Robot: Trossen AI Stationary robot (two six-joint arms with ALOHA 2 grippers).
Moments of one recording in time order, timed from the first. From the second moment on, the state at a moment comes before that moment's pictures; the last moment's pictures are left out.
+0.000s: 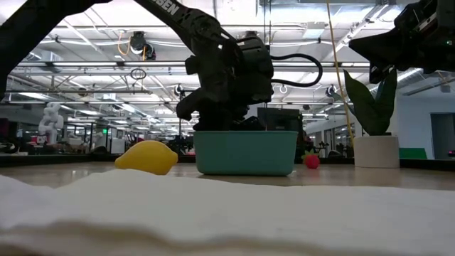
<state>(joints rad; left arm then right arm) 0.12 2.18 1.59 -0.69 0.40 0.67 -0.13 0.05 0.02 0.22 -0.05 0.14</state>
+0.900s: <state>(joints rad) 0.12 2.18 1.59 -0.69 0.39 0.67 -0.13 0.05 0.02 0.22 -0.05 0.14</state>
